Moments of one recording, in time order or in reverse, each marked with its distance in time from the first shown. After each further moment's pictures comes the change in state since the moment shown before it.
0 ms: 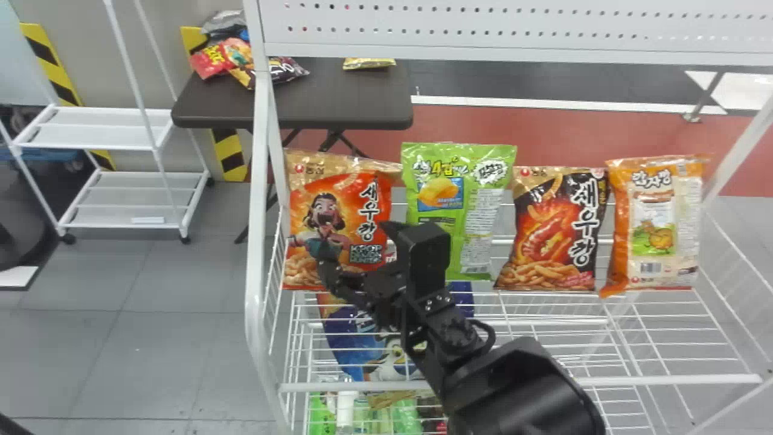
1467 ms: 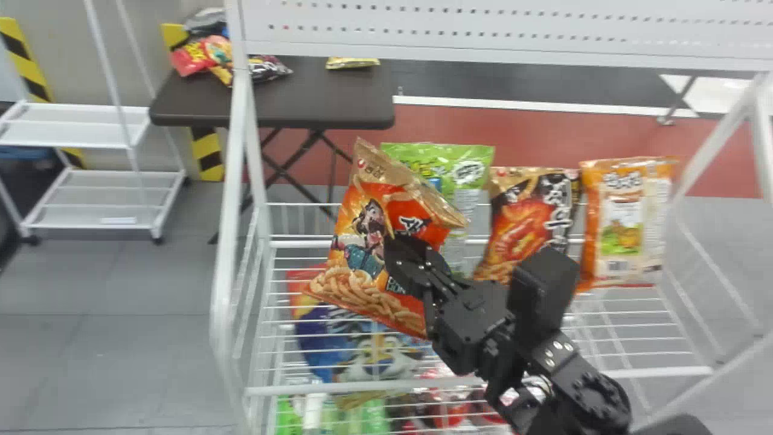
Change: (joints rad) left arm -0.042 0.008 0.026 0.030 0.020 0.000 -0.012; right arm 0.456 -0.123 -0.262 -0.680 -0.002 0.169 0.282
